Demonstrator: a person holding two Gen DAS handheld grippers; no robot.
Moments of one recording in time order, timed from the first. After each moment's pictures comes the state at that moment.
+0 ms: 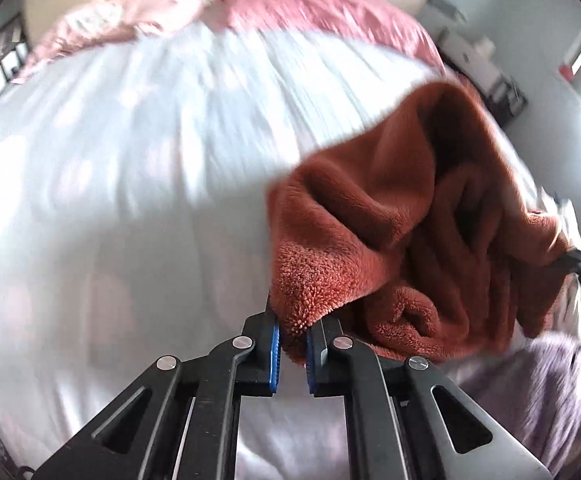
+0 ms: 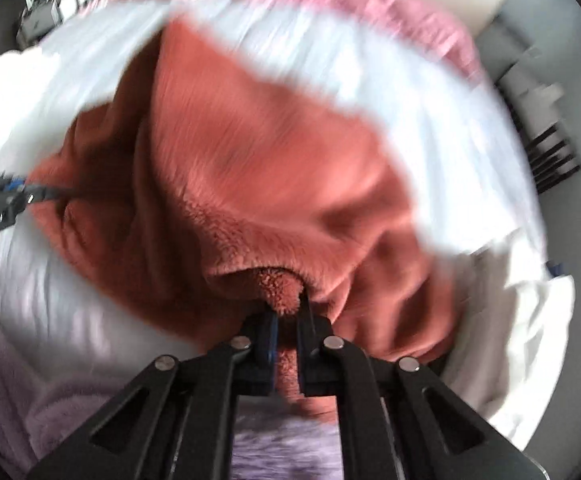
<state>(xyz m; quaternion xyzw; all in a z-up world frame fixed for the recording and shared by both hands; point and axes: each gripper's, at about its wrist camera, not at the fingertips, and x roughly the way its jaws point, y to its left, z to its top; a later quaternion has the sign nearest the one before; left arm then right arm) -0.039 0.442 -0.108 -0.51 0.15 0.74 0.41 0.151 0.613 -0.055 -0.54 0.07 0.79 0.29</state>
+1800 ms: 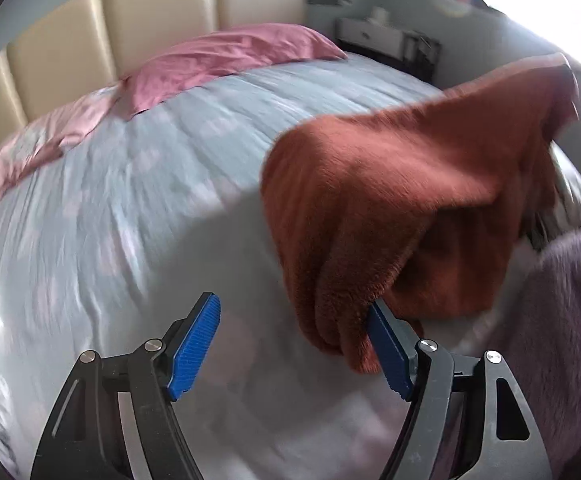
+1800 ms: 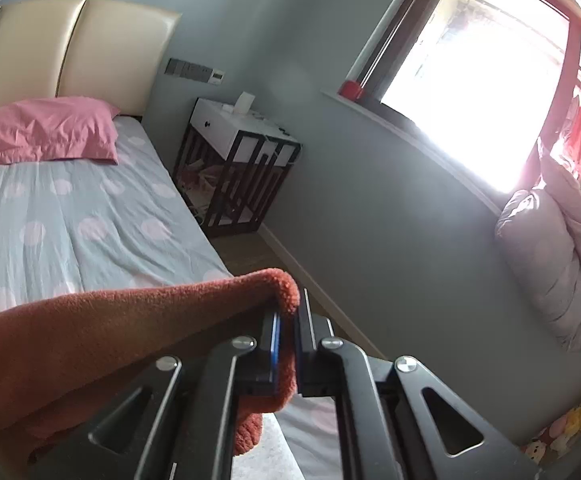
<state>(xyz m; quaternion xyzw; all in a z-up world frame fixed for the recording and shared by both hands) 0.014 0.472 -0.123 -0.36 0.25 0.72 0.53 0.399 0.830 0.058 -0.37 0.03 0.64 0.68</state>
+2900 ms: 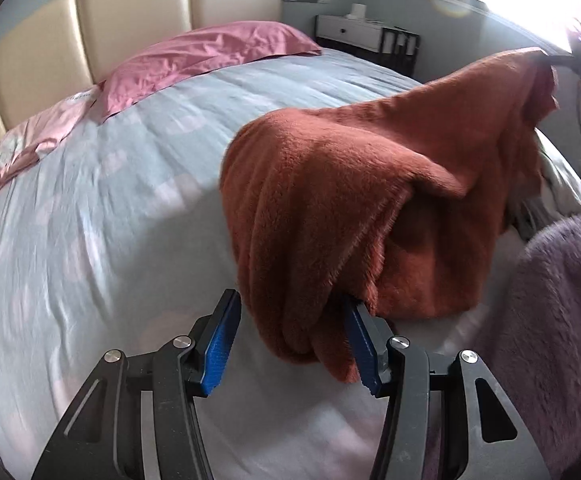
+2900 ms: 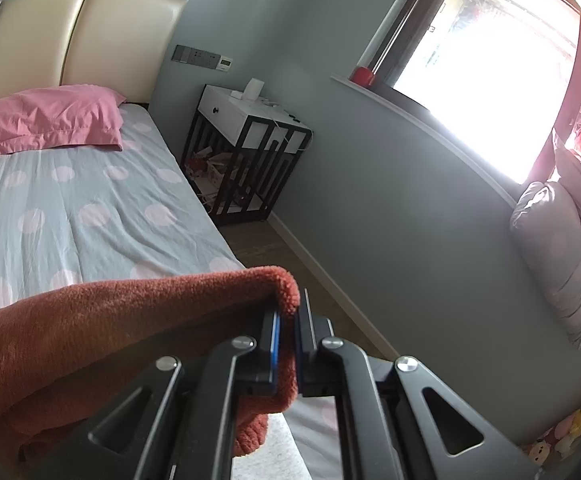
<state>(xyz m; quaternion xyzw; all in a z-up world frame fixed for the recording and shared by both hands) 0.036 0.489 -0.140 -0.36 0.27 0.70 0.56 0.404 0.842 0.039 -0.38 0.05 0.65 0.66</state>
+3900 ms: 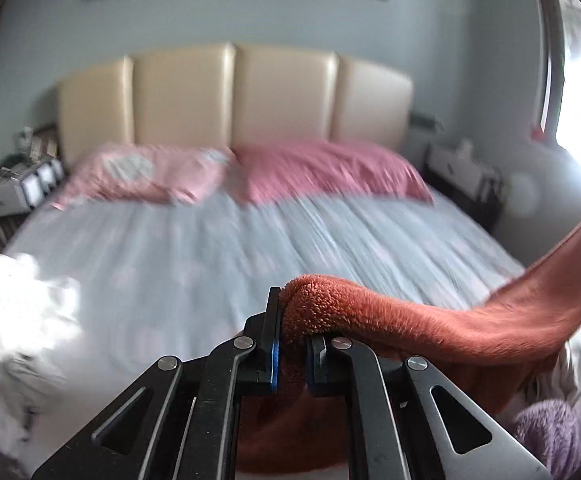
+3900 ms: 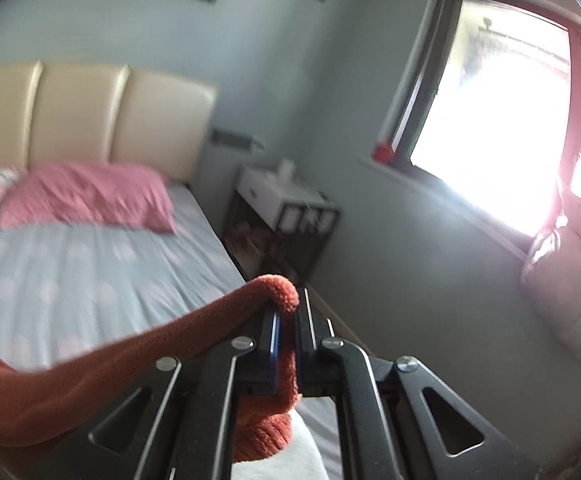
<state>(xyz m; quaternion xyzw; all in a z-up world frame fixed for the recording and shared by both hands) -0.065 0.388 0.037 -0.27 0.08 0.85 0.43 0.362 0.748 0.162 -0.25 -0.02 0.75 0.61</state>
